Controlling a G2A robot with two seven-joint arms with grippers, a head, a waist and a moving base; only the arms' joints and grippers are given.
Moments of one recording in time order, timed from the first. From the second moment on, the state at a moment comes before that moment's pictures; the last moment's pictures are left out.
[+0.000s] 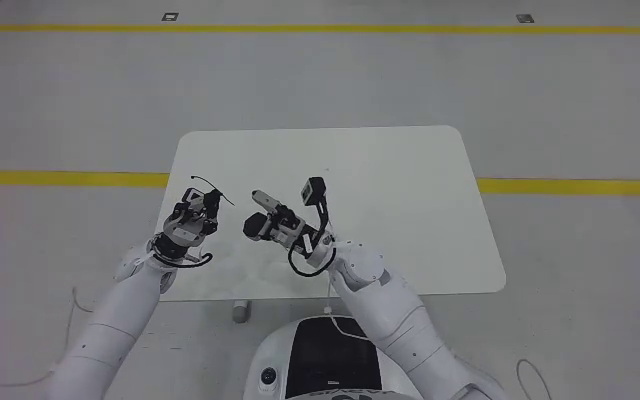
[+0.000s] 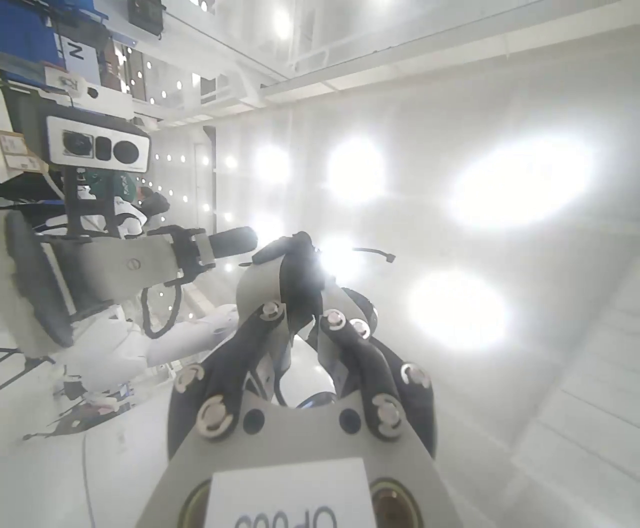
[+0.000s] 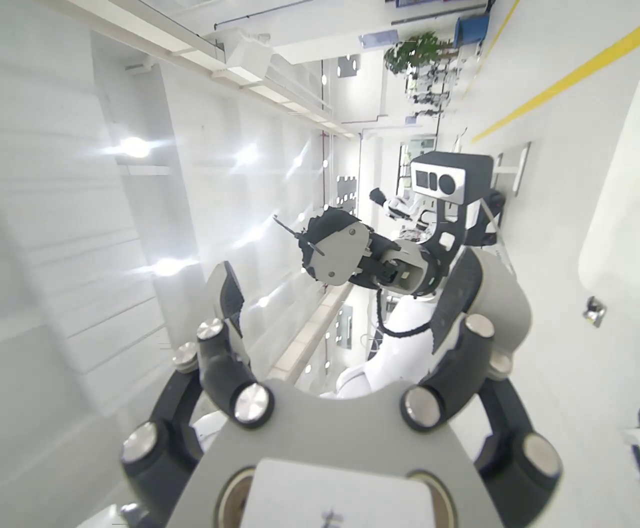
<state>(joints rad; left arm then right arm) 1.33 -0.96 -1.21 -1.21 -1.47 -0.14 -1.39 -1.26 -1.65 0.98 -1.27 0.38 -0.23 0.62</state>
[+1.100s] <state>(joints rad) 1.33 -0.96 -1.21 -1.21 -1.47 -0.14 -1.39 -1.15 -1.68 0.94 -1.12 0.74 -0.24 0.77</state>
